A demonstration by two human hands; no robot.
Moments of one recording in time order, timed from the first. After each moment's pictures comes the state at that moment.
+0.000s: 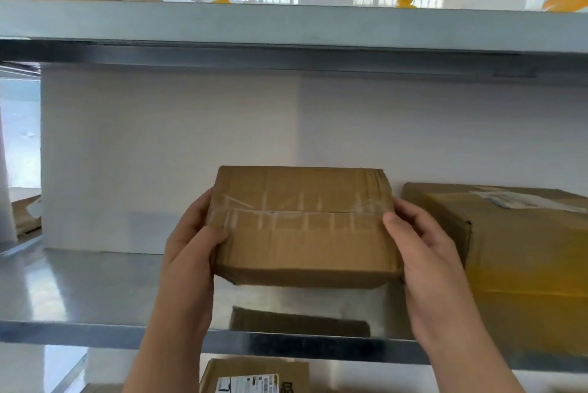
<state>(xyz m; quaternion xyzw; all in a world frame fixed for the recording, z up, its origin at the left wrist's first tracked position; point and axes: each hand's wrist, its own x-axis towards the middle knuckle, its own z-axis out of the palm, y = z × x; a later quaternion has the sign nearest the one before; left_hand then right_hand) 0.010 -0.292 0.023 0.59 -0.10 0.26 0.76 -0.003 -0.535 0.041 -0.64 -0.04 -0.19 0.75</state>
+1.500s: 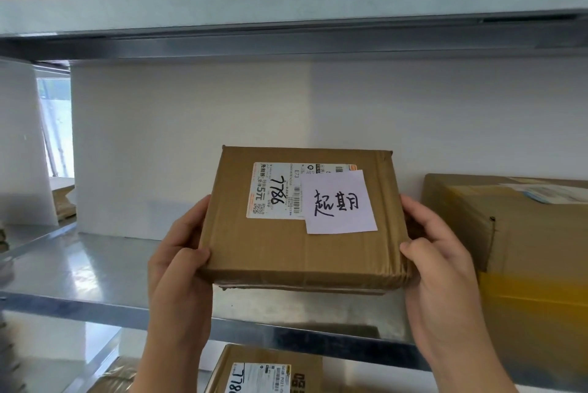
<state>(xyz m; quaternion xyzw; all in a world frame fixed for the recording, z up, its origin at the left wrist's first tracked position) -0.001 -0.299 -0.003 0.53 -0.11 0.37 0.75 0.008 -0.543 0.021 -0.57 -0.13 -0.17 0.80</state>
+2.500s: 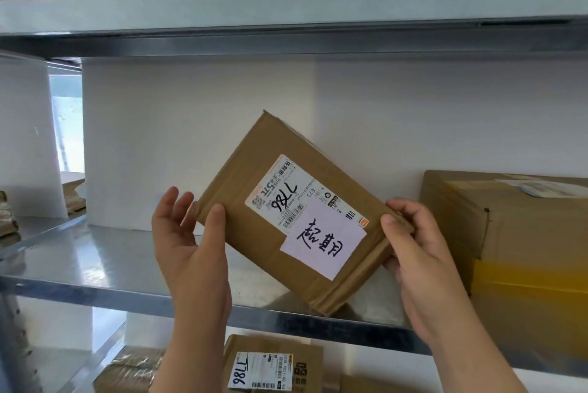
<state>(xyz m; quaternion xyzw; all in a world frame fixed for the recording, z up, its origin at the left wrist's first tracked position) 0.002 -0.318 0.008 0.48 0.03 0.48 0.73 0.013 -0.539 0.014 -0.65 -0.12 -0.14 0.74</state>
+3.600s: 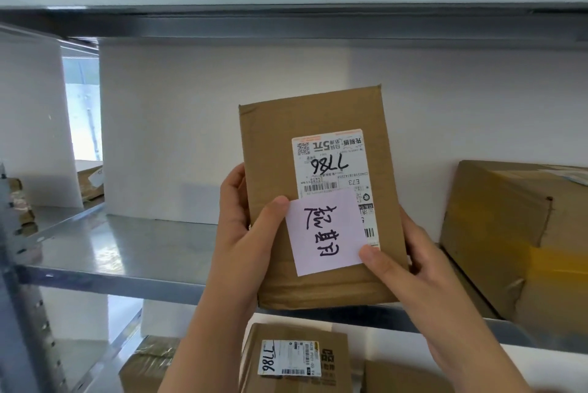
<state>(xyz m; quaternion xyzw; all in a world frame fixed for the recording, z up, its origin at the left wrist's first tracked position) -0.018 -0.277 0.016 0.58 -0.11 0.25 0.76 -0.027 -0.473 0.005 -0.72 -0.18 -0.11 0.66</state>
